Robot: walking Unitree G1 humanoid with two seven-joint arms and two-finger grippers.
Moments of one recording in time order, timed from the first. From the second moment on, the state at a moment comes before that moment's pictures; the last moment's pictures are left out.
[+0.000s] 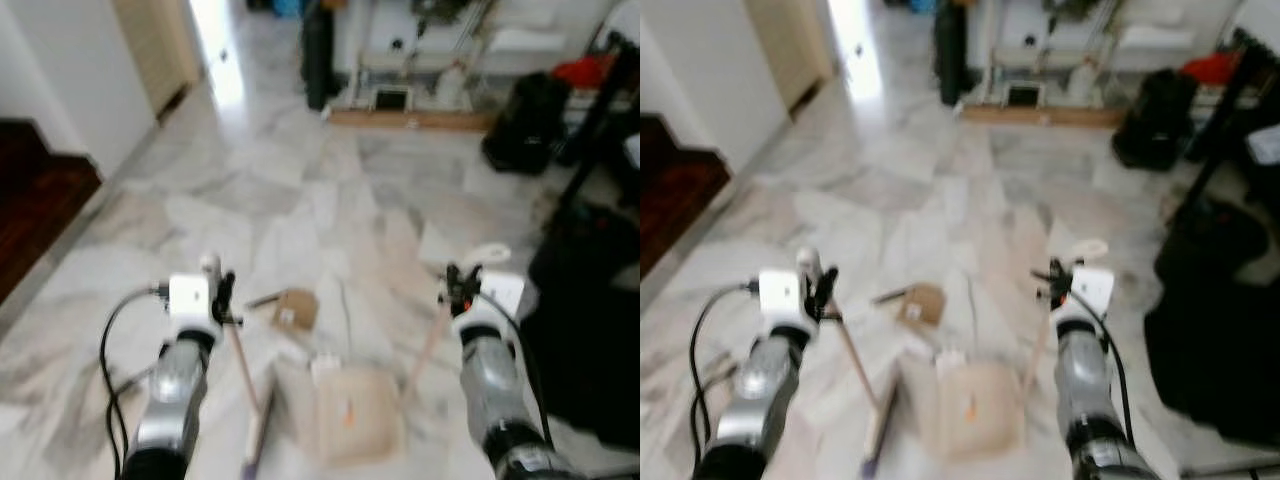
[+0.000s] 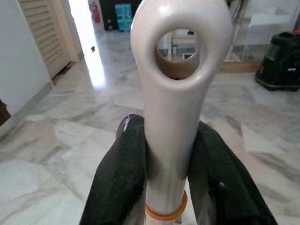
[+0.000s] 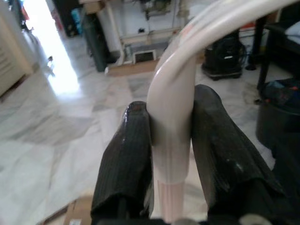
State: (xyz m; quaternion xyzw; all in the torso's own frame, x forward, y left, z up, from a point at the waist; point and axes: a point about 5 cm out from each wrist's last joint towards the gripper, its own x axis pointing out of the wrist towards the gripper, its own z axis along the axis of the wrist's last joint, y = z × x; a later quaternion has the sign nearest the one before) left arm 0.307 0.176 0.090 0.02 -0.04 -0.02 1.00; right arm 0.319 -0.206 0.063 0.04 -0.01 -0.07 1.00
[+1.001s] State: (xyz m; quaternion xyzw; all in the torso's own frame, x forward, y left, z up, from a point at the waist) left arm 0.309 0.164 0.093 0.01 -0.04 -0.05 1.00; right arm 0.318 -0.215 0.066 0.03 -0.01 -0.09 1.00
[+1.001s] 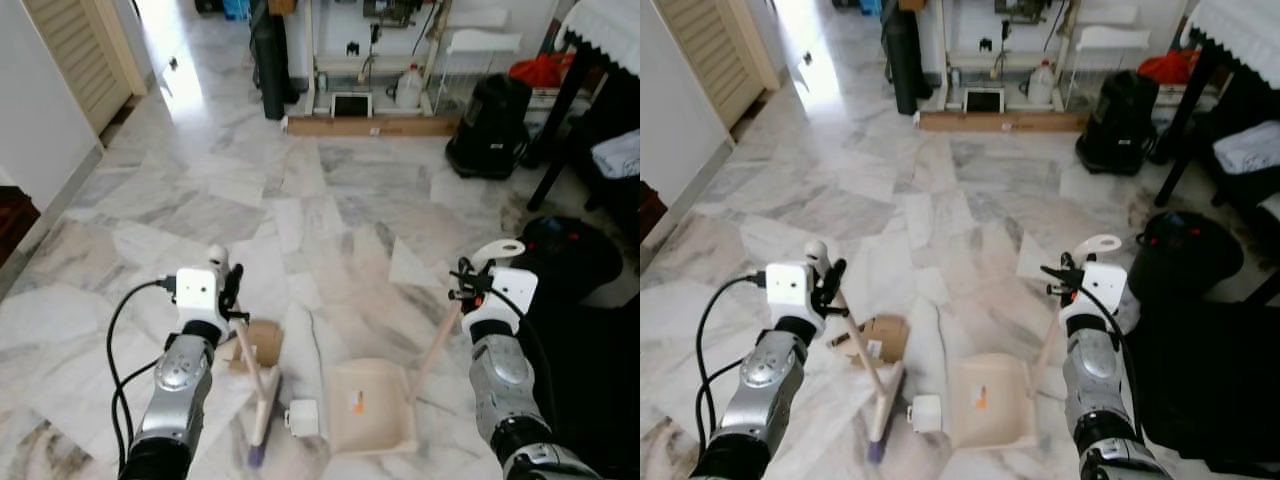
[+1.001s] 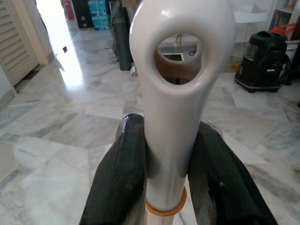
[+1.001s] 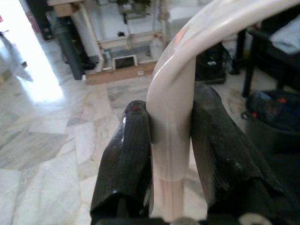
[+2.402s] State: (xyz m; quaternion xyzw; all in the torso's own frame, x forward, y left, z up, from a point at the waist) left arm 0.306 0.169 0.096 0.02 -0.04 -0.05 1.00; right arm 0.320 -0.208 0.057 -0.04 0.03 -0.11 0.99
